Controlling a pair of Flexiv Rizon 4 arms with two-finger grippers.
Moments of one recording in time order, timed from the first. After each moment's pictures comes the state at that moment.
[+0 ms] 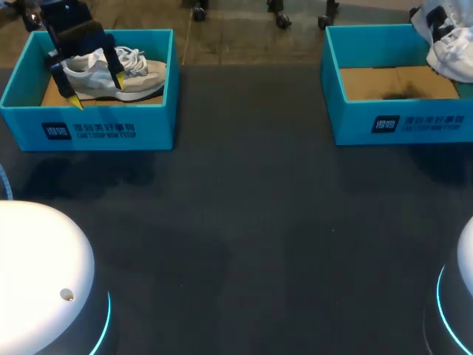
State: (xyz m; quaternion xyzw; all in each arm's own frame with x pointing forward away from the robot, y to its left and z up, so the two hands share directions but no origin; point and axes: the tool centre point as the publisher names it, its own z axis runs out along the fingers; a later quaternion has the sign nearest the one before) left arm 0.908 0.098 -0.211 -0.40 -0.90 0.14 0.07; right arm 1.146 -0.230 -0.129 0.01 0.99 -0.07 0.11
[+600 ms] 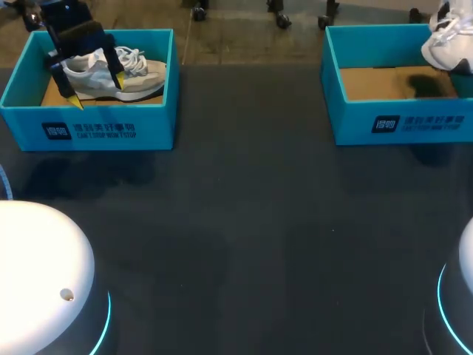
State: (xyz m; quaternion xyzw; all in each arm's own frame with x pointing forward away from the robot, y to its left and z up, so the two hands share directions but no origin) left arm 0.909 0.098 -0.211 -0.40 -0.90 0.14 0.07; right arm 1.174 -0.313 -0.164 0.24 0.97 -0.04 0.08
